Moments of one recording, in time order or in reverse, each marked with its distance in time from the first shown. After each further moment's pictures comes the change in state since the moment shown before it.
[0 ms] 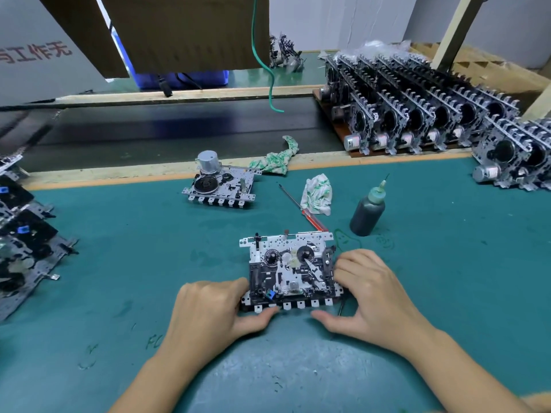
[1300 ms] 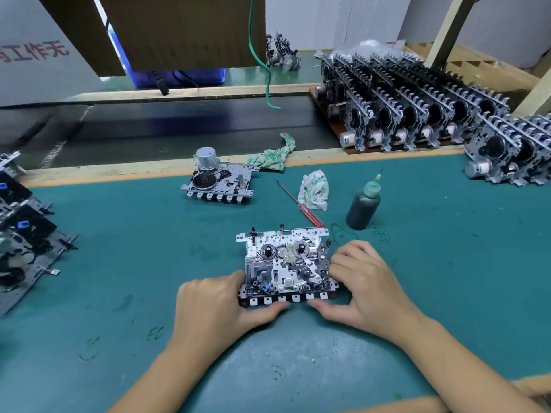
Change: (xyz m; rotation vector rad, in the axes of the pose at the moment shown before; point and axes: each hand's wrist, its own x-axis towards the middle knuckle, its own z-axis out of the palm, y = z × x) left_hand 0.000 0.015 0.001 -0.002 -0.038 -0.232; right_hand 0.001 -0.001 0.004 -0.020 0.078 -0.062
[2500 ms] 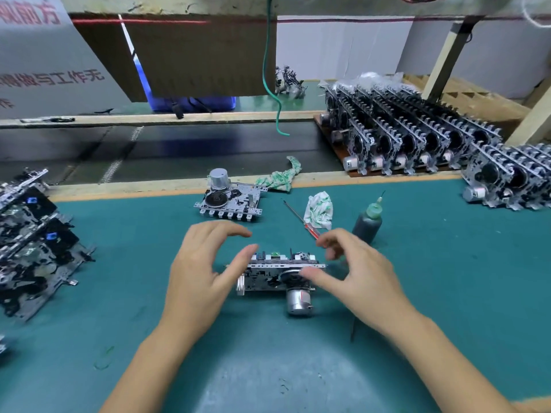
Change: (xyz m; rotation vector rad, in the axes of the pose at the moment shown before) left_hand 0.032 -0.010 -0.039 -0.472 0.236 0.022; right_hand 0.044 -0.029 -0.032 0.320 -0.146 0.550
